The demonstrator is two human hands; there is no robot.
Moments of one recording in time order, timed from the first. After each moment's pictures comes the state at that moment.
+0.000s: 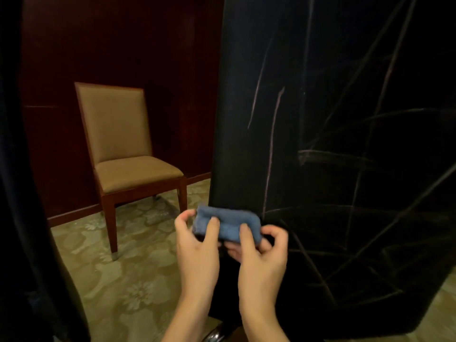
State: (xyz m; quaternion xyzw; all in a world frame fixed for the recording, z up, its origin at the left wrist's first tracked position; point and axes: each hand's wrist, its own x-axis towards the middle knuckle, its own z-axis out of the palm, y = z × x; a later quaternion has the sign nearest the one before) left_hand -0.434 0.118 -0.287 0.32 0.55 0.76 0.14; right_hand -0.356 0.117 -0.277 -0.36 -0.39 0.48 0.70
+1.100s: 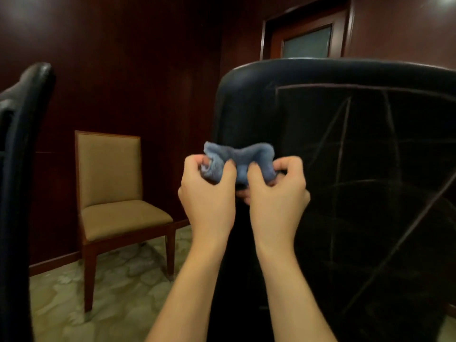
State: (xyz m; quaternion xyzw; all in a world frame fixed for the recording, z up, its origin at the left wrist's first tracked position) left_hand -0.422 0.136 -0.105 0.41 0.40 0.82 -0.04; right_hand -0.341 0.143 -0.099 -0.29 -0.53 0.18 0.77
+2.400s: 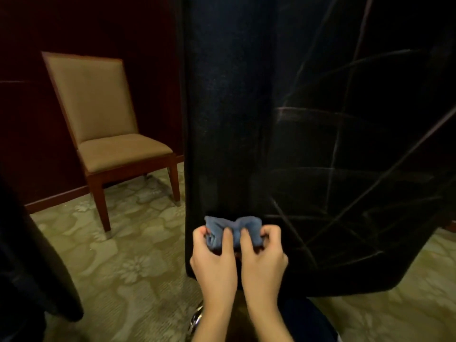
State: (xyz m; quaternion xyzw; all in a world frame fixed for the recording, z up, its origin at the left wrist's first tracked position) left_hand -0.383 0.115 -0.351 0.31 0.62 0.71 0.12; right_hand -0.325 0.131 -0.347 -0.51 -0.54 0.26 0.62
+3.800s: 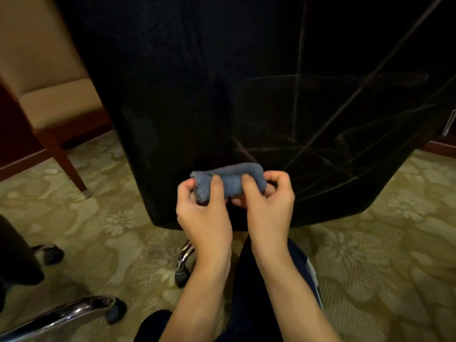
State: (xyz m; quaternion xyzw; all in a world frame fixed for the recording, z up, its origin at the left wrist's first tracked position) left_hand -0.326 0.131 -0.375 0.28 0.55 0.76 0.20; right_hand -0.257 0.140 -0.360 -0.44 -0.42 0.45 0.65
